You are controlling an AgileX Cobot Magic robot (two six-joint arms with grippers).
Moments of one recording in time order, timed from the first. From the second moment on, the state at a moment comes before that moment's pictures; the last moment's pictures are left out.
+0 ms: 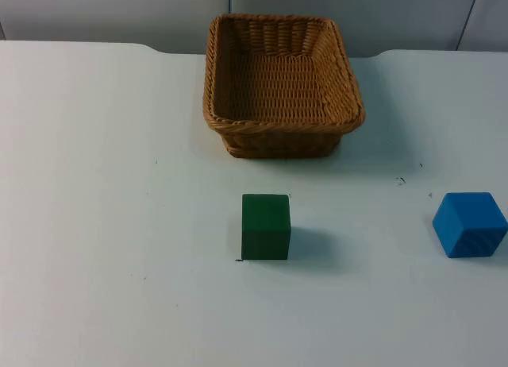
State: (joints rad) right arm 0.03 0.00 -0.51 -0.10 1.09 0.05; left arm 0.01 0.00 -0.51 -0.07 1.09 0.05
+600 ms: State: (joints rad) right arm 0.03 0.29 -0.68 -0.09 1.04 0.05; left arm 0.01 0.19 -0.57 -0.21 1.03 0.05
